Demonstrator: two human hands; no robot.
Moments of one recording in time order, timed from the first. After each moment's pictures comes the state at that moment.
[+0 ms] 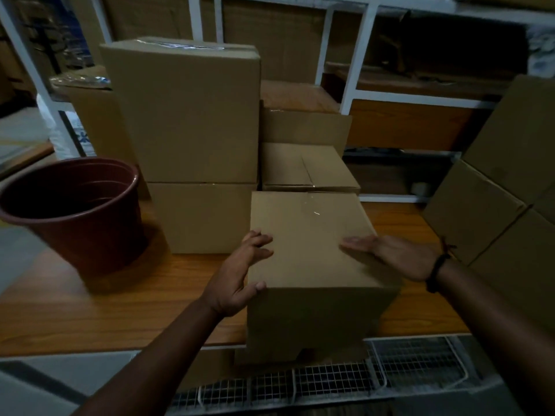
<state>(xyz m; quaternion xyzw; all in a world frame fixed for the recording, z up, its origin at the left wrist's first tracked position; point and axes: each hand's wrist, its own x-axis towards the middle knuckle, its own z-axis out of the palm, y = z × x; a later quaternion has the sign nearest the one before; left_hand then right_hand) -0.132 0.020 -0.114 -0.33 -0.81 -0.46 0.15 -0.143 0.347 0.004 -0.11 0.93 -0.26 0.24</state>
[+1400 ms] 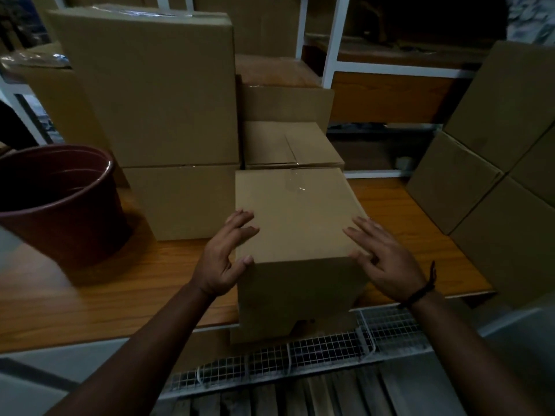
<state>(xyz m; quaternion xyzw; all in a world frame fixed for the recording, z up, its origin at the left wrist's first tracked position) -0.134 0.026 -0.118 -0.31 -0.81 -0.45 0.20 -0.090 0.361 -0.065 -0.14 0.96 -0.23 -0.10</state>
